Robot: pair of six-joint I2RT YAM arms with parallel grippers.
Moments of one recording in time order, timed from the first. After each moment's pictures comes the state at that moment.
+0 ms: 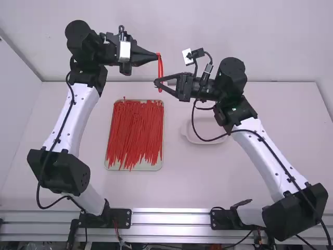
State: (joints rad) left arm -0.06 1.72 1.77 0.29 1.52 0.31; right arm 0.41 1.45 1.34 0.19 -1.04 0.80
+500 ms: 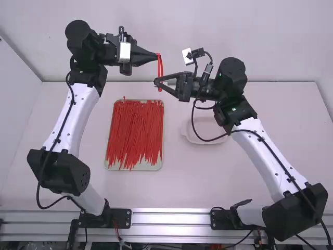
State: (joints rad) left arm -0.06 1.72 1.77 0.28 1.52 0.33; right arm 0.41 1.45 1.34 0.20 -1.03 0.78
